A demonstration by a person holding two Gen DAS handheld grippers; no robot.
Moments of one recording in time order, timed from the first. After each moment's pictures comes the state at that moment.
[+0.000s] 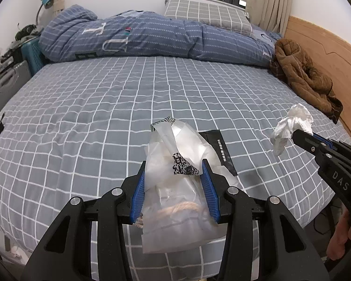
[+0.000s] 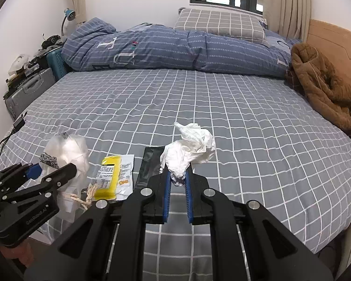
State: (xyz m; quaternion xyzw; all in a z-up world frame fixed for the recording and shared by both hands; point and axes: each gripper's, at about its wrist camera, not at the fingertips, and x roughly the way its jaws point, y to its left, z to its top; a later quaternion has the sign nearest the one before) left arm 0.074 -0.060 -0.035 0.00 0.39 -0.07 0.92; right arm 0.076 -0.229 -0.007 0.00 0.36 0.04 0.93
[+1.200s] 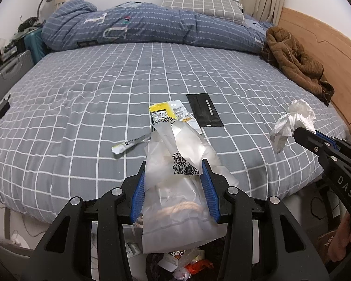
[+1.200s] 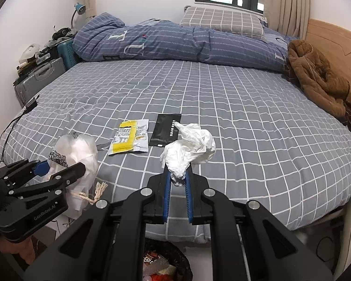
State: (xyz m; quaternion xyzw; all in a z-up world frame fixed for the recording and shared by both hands) left arm -0.016 -0.060 -0.053 0.00 0.41 -0.07 0.91; right arm -0.022 -0.220 -0.017 -0.01 0.37 0.05 0.93
